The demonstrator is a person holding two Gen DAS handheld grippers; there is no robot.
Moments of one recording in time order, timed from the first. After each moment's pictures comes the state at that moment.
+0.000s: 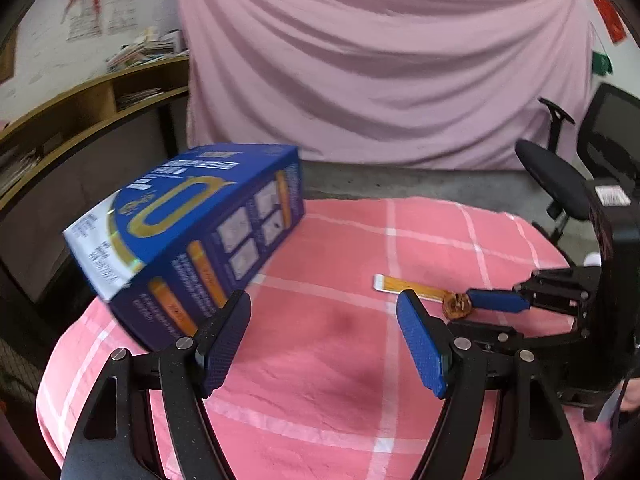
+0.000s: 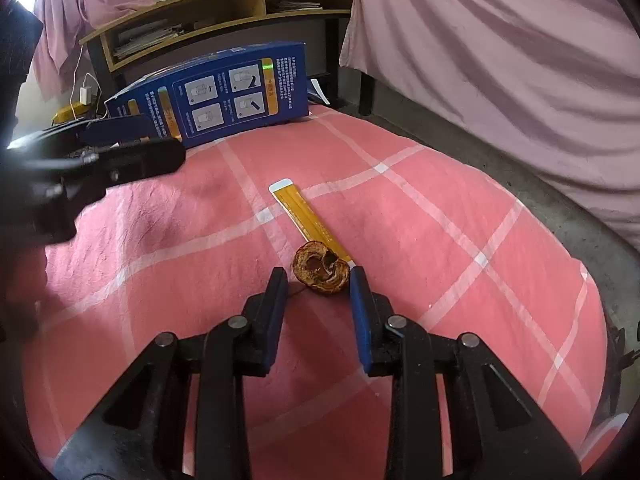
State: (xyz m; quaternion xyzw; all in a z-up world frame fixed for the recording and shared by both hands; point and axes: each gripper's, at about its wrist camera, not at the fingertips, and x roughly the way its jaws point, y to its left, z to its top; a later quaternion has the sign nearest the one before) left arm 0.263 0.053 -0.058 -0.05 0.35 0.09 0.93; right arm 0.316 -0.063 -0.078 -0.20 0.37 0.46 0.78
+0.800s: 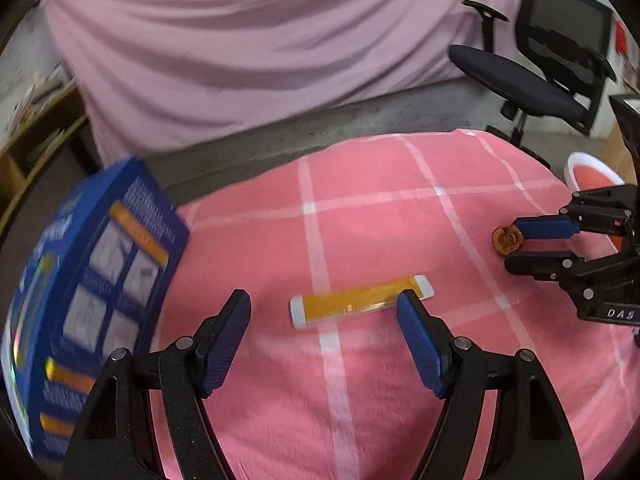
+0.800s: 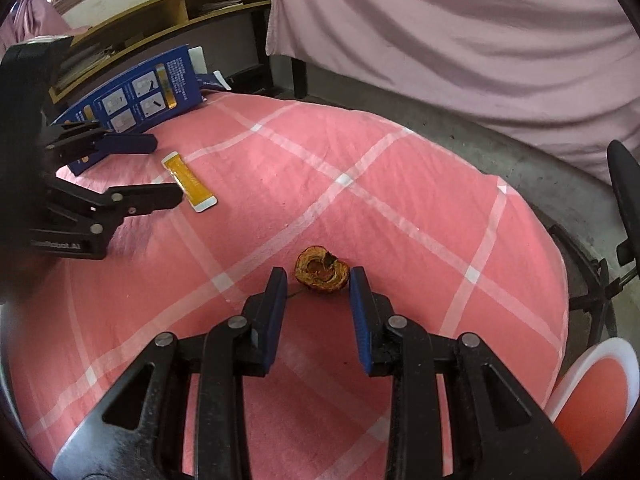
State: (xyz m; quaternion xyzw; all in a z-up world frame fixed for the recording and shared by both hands) left arm 0.343 0.019 -0.084 0.09 0.43 -0.04 0.90; right arm 0.352 -0.138 -0.082 -0.15 0.42 0.36 0.82
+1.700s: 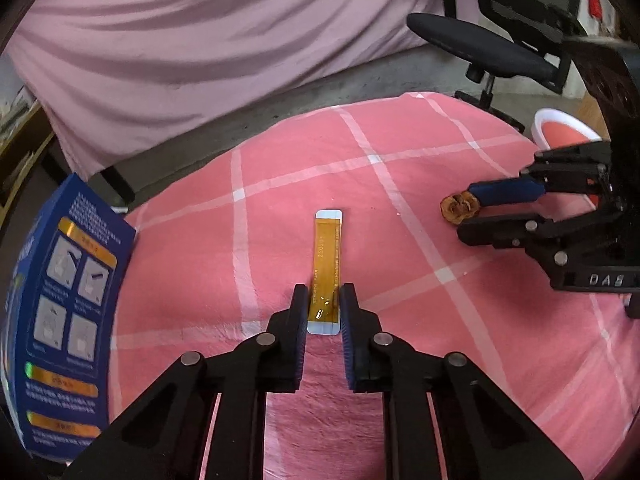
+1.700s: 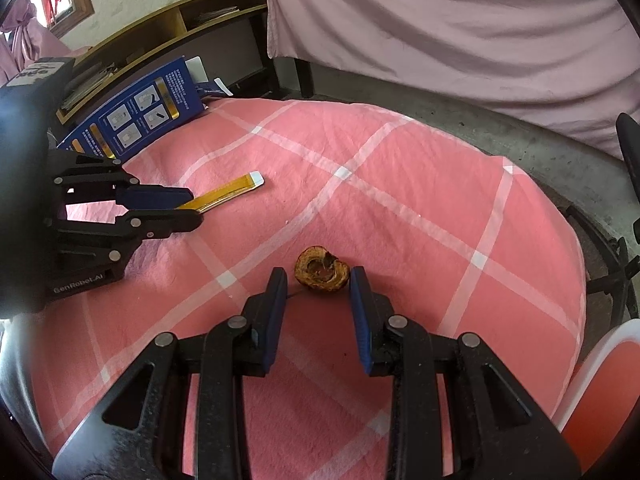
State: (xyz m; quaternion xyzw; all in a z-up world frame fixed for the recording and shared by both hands) left arm 0.342 -0.022 -0.091 0.10 0.47 -0.08 0.87; right arm 0.352 -0.147 -0.081 -0.12 0.44 0.38 0.81
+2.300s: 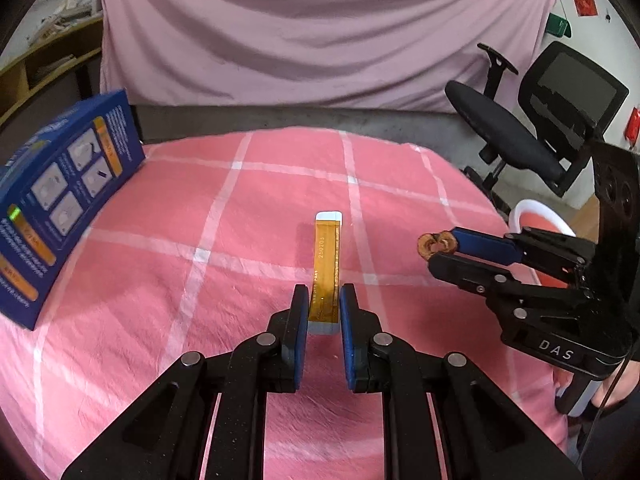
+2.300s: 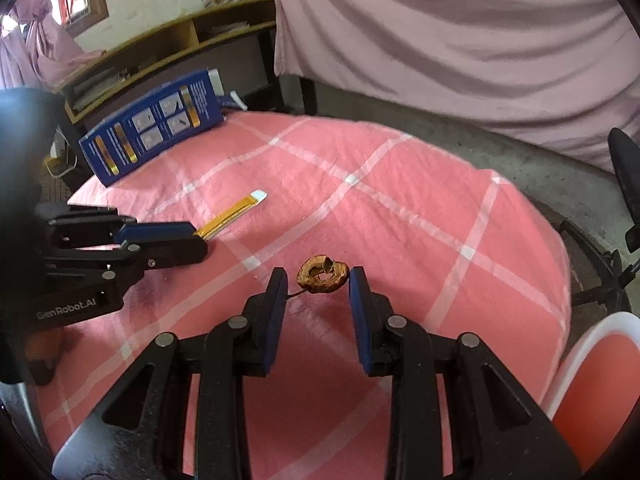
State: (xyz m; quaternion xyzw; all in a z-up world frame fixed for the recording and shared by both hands) left arm 0.296 -0.028 -0.061 -0.08 0.43 -0.04 0.90; right arm 0.324 -0.168 -0.063 -0.11 0.39 0.38 0.83
